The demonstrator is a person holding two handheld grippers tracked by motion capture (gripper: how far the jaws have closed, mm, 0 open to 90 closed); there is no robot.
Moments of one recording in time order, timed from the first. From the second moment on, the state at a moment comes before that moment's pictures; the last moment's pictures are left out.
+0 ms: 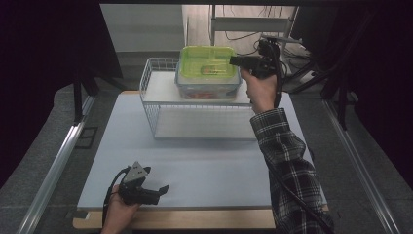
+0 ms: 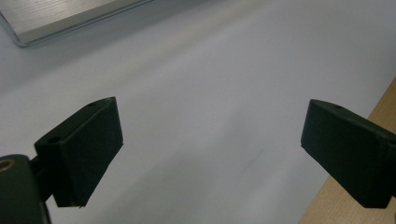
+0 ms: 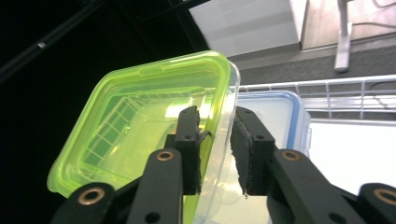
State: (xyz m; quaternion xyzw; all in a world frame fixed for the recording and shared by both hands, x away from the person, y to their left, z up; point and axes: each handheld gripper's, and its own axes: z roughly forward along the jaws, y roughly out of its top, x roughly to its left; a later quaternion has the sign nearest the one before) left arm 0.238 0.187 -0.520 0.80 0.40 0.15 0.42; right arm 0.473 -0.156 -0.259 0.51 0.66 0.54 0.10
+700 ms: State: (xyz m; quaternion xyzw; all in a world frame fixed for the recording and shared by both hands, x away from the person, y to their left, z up) left arm 0.239 0.187 -0.521 0.80 0.40 0.15 0.42; right arm 0.478 -0.151 -0.259 0.50 0.68 0.52 0.14
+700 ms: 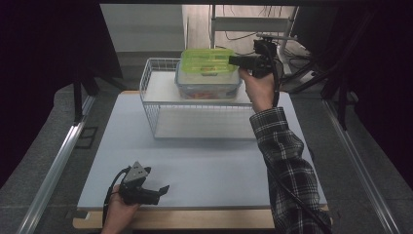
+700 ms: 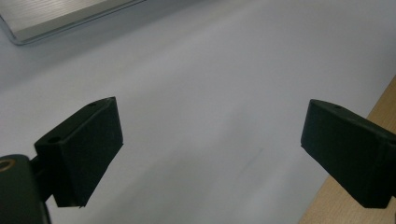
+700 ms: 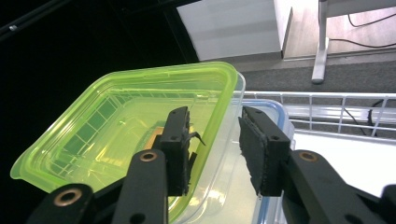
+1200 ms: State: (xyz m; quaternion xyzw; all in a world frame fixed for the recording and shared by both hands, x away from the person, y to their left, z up) left arm 0.239 0.187 -0.521 0.80 0.40 0.15 0.42; right arm 0.468 -0.159 -0.250 0.47 0.70 0.52 0.14
